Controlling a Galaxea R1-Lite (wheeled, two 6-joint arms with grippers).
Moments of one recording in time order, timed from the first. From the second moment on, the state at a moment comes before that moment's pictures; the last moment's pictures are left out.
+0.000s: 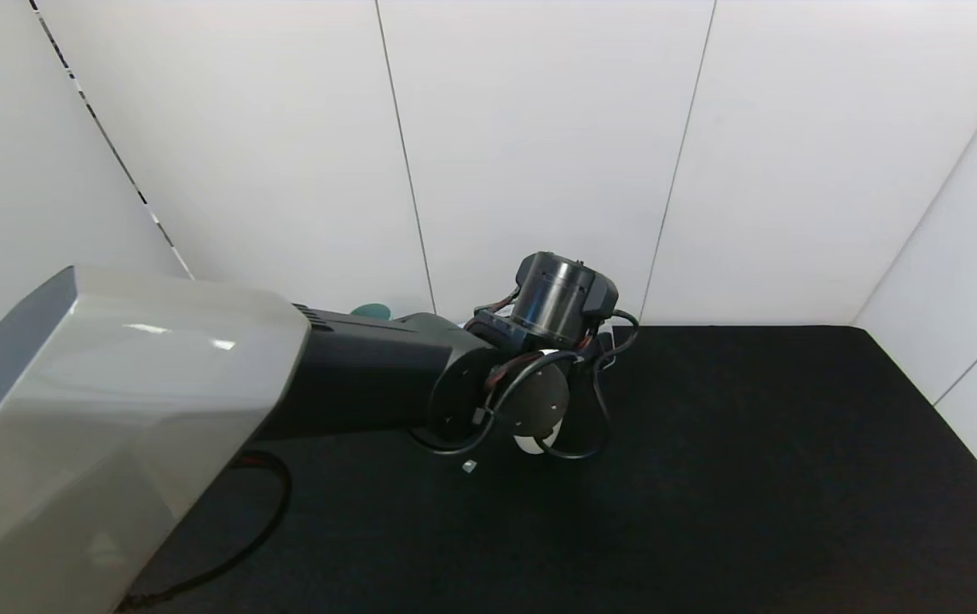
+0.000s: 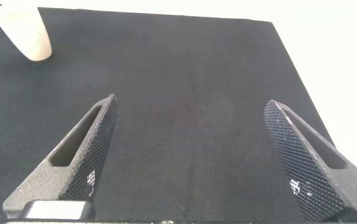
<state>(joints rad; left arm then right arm) -0.78 2.18 -1.65 0.04 0.84 0.99 0.00 0.00 0.00 0.00 0.01 -0.01</state>
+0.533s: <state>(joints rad) -0.70 2.04 -1.43 0.03 0.69 0.61 0.00 0.00 0.00 0.00 0.01 -0.01</state>
